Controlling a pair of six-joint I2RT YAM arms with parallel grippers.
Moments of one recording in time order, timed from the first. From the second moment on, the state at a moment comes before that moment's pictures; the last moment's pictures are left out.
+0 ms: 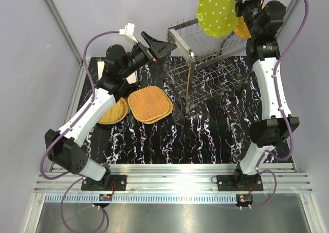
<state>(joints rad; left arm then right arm) -0.47 1.47 1.44 0.22 0.42 -1.08 0.08 1.81 2.16 0.06 -0.23 -0.31</state>
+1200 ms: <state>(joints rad) -0.48 1.69 1.64 0.34 0.40 -1.15 0.25 1.71 2.23 -0.03 -0.23 -0.31</state>
